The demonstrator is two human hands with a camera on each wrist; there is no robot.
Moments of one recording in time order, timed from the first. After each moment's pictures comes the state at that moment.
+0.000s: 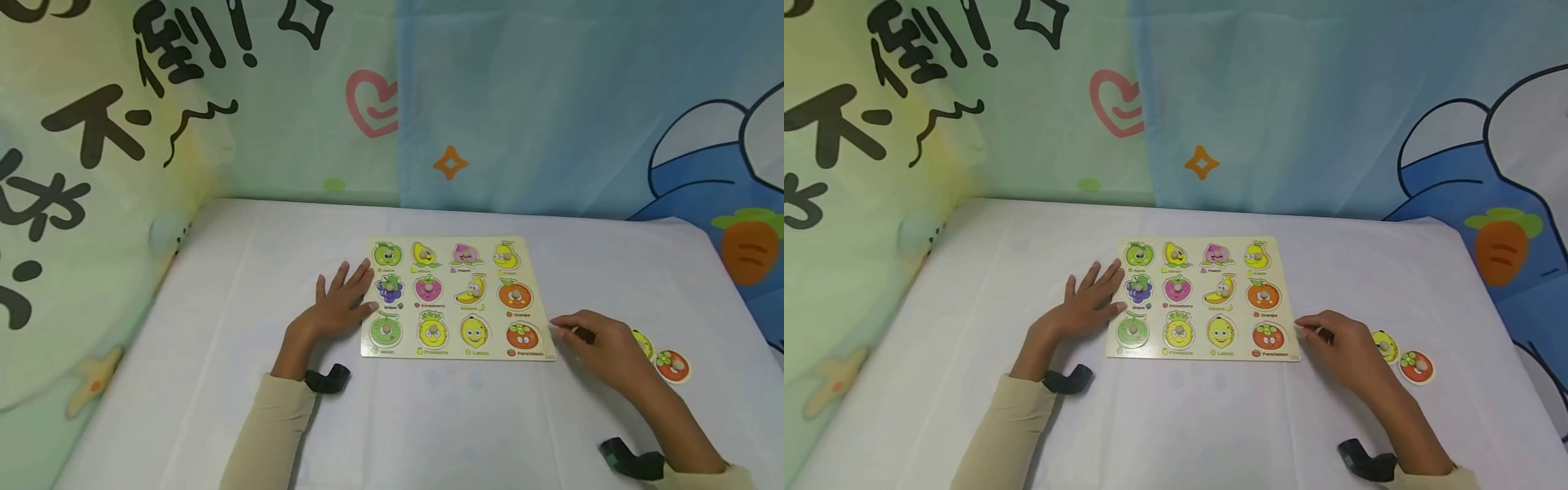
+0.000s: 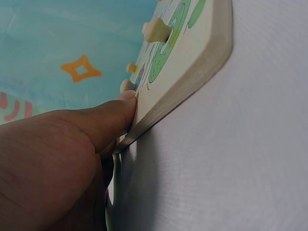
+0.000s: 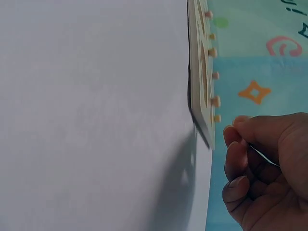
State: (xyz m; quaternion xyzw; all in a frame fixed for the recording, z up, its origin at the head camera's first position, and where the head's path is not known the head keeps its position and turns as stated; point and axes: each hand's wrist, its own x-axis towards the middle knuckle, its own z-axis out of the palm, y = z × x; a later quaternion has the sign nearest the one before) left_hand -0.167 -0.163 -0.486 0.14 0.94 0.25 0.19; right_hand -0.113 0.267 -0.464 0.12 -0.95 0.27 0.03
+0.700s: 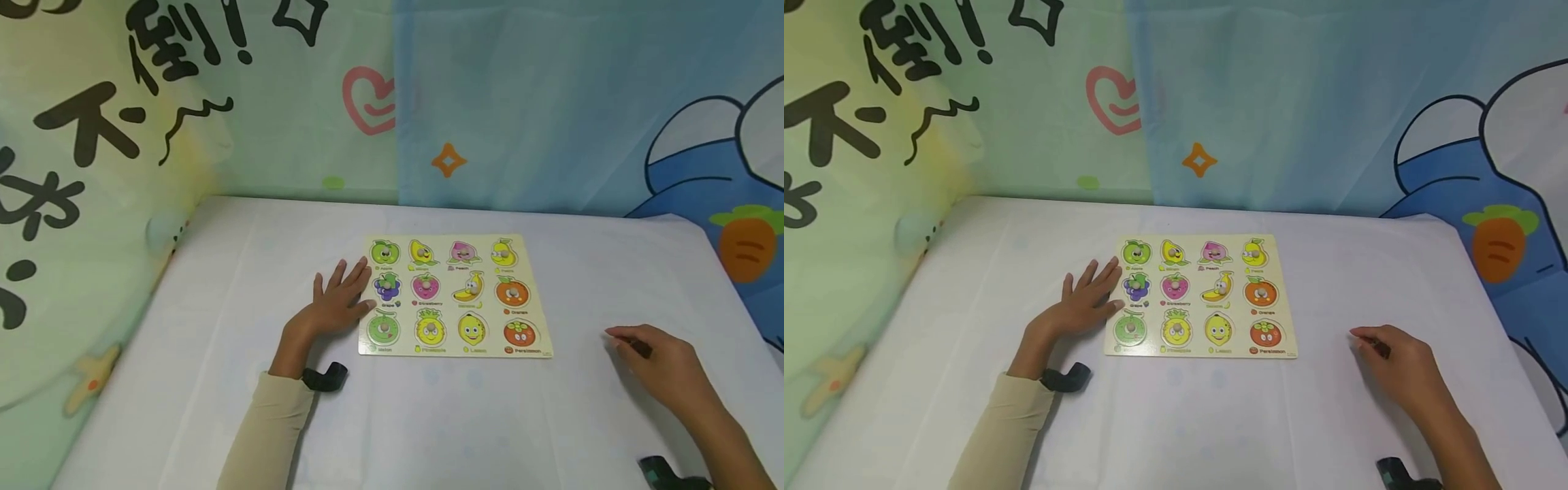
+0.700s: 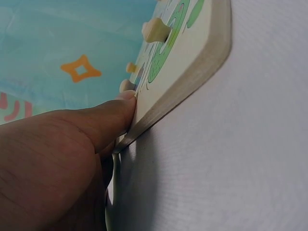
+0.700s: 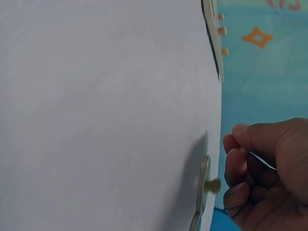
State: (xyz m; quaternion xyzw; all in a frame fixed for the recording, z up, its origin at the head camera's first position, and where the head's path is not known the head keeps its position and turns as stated) left_hand -0.168 -0.160 -0.482 0.14 0.94 0.25 0.19; right_hand -0.095 0.333 -0.475 0.02 -0.97 0.23 0.03
